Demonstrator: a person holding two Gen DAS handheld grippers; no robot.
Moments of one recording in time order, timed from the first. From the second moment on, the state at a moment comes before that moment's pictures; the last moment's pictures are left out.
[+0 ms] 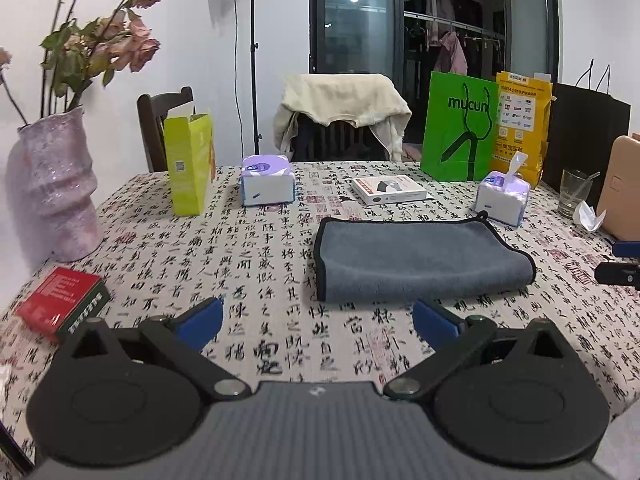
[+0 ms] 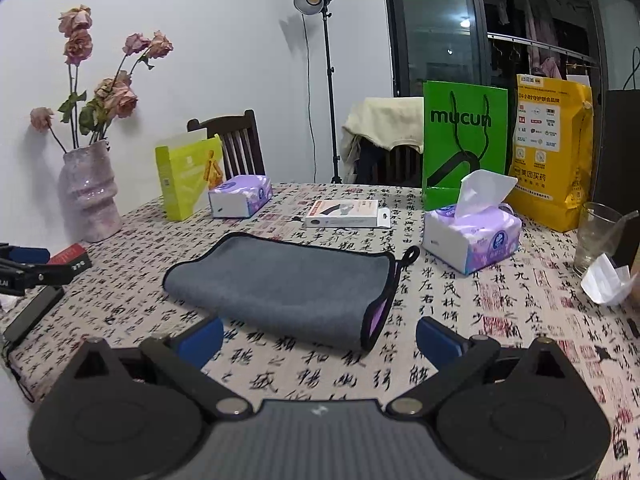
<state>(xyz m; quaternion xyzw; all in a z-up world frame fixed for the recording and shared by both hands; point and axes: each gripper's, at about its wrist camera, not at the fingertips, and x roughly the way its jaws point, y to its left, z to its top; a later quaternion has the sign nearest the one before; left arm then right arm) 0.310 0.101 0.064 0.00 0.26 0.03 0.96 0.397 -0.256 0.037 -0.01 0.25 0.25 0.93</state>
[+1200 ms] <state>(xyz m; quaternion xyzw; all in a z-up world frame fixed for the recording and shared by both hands) 0.131 0.059 0.049 0.00 0.22 -0.01 0.98 0.211 -0.268 0.025 0.03 0.22 0.23 0.95</state>
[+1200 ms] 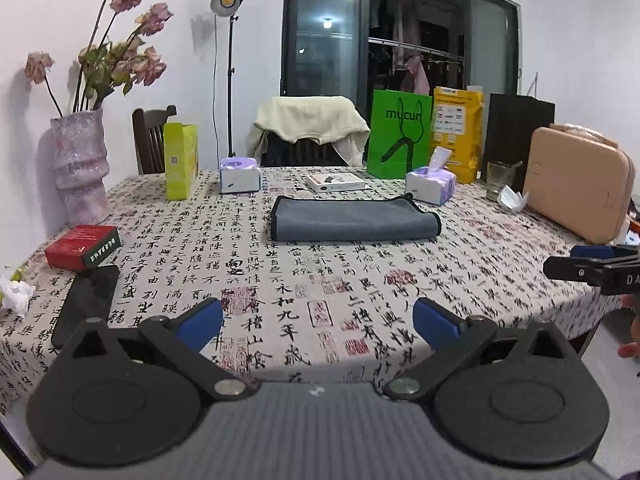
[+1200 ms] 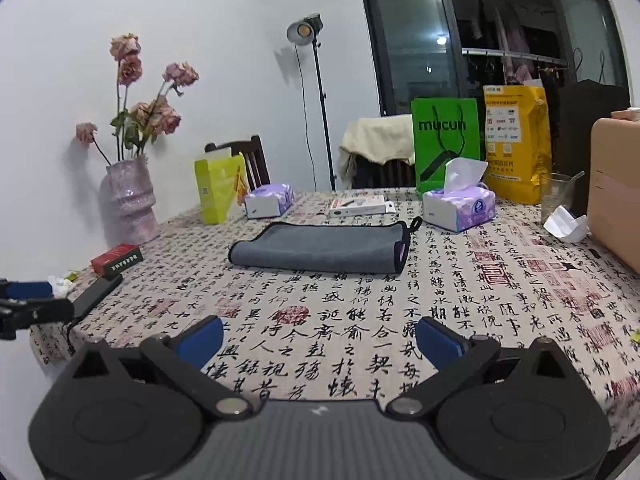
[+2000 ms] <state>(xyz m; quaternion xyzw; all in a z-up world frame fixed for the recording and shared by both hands) 0.057 0.038 0.023 0.00 0.20 0.01 0.98 0.127 -0.264 0.002 0.02 0.21 0.24 0.95</state>
